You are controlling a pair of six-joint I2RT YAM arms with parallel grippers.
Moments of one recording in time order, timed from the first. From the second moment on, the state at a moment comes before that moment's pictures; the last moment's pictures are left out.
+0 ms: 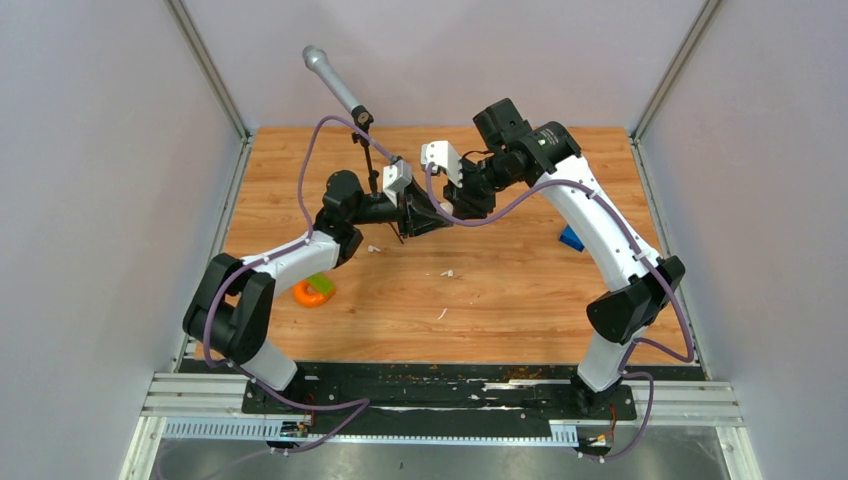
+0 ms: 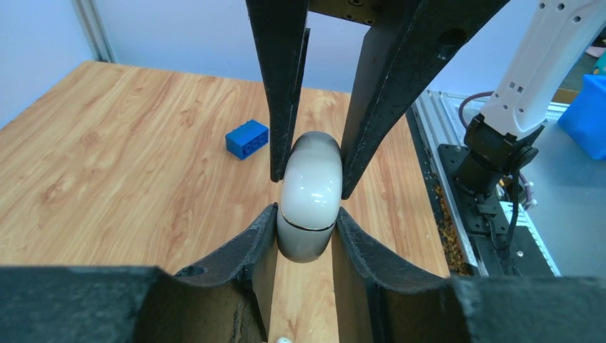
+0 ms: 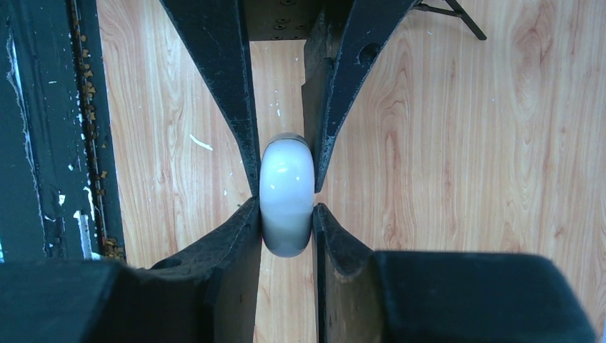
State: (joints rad) left arm -0.49 1.56 0.91 0.81 1.03 -0.22; right arm 0.59 1.77 2.04 -1.29 -0.53 -0.84
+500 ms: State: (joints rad) left arm -0.49 1.64 0.91 0.94 1.05 -0.33; right arm 0.59 1.78 2.05 -1.33 -0.53 -0.82
